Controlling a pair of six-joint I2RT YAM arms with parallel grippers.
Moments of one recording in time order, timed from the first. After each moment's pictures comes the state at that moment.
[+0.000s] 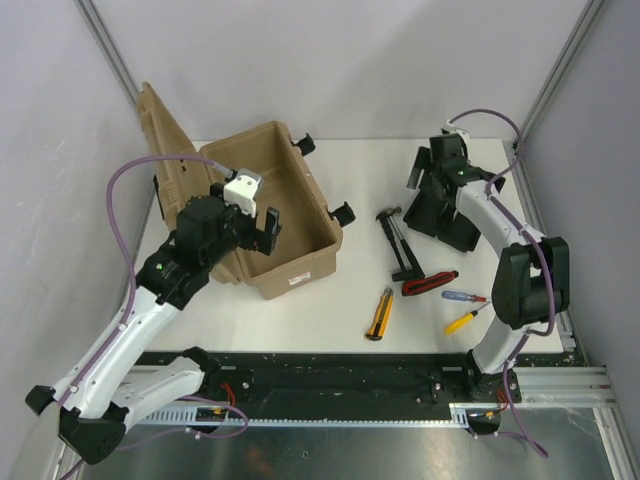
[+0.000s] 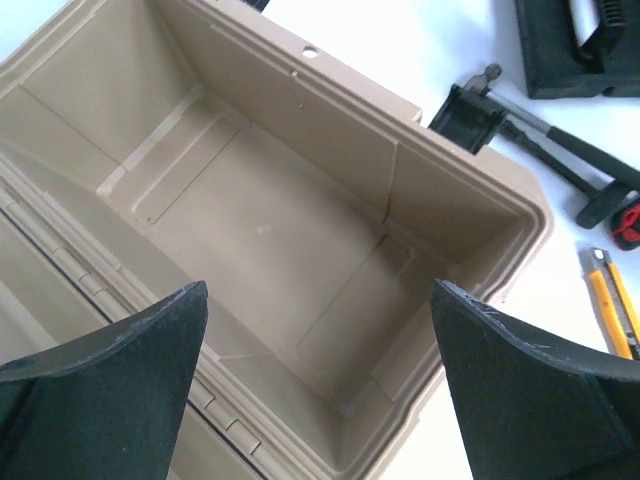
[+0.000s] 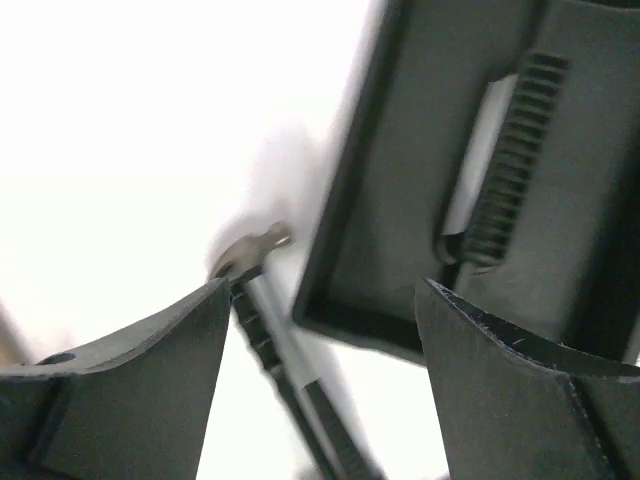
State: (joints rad) left arm -0.54 0.91 1.05 -0.49 -0.11 0.03; right arm 0.19 1.75 1.43 -0.41 0.25 0.41
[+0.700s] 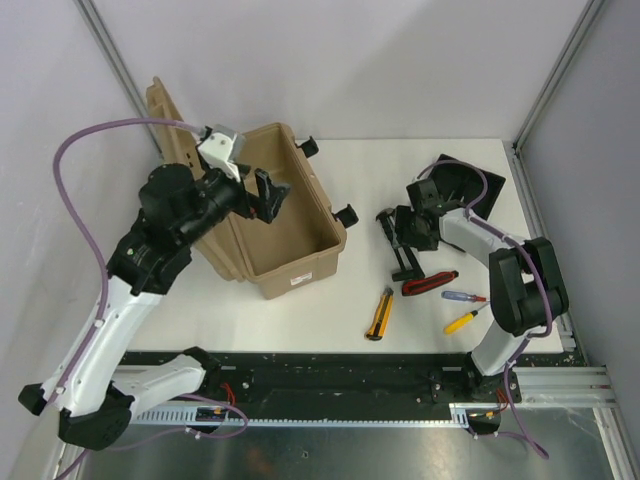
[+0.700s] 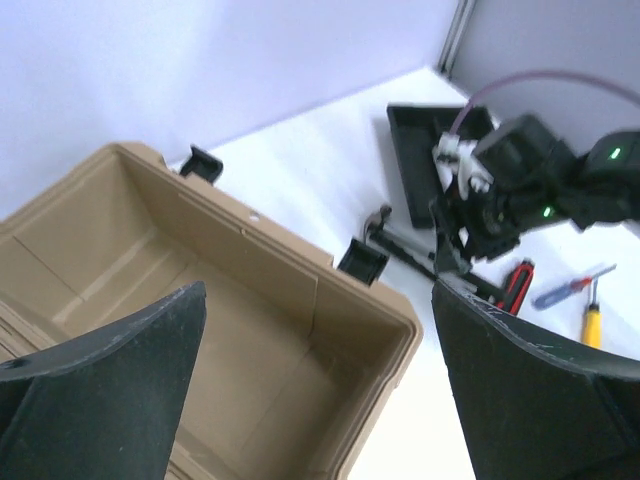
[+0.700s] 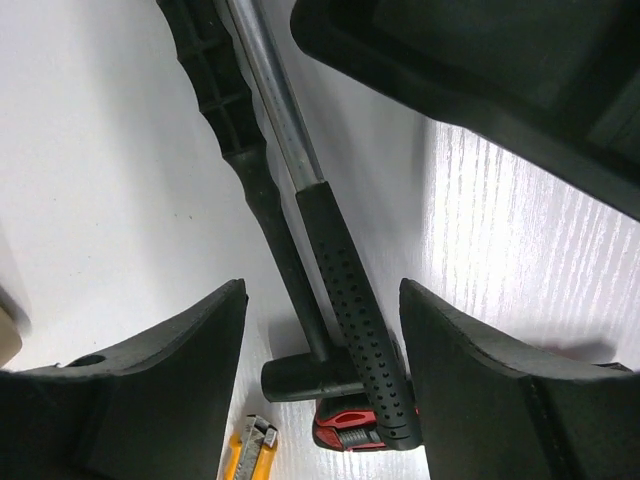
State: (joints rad) left arm -0.54 1.01 1.37 -0.50 0.06 -0.06; right arm 0.33 1.69 1.13 -0.50 0.06 0.41
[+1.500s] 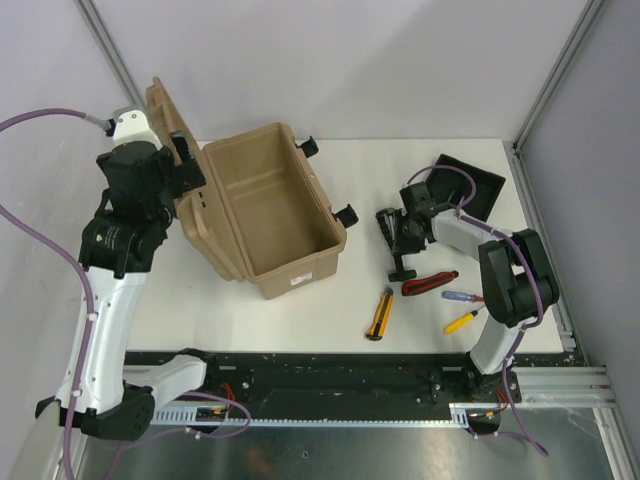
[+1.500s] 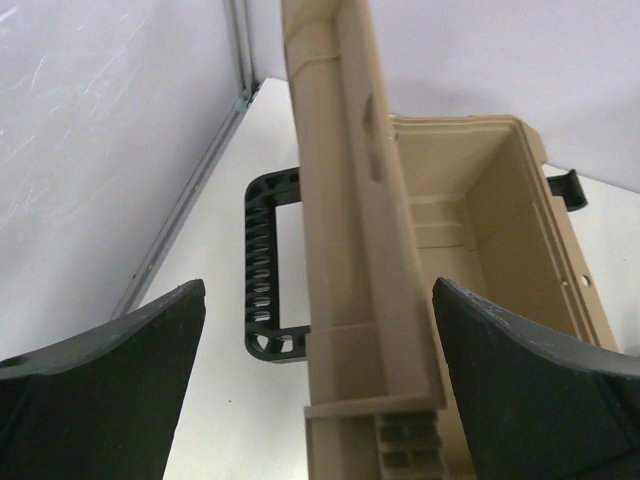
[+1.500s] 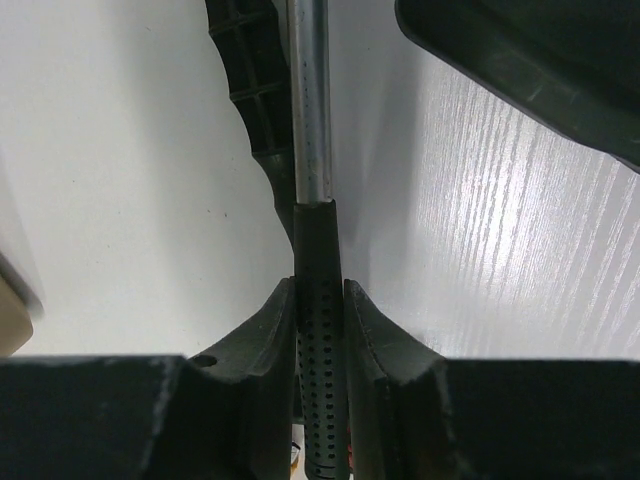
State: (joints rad) left arm -0.25 1.08 1.59 -0.79 -0.52 -0.23; right arm 0.35 1.76 1.12 -0.44 -0.04 0.39
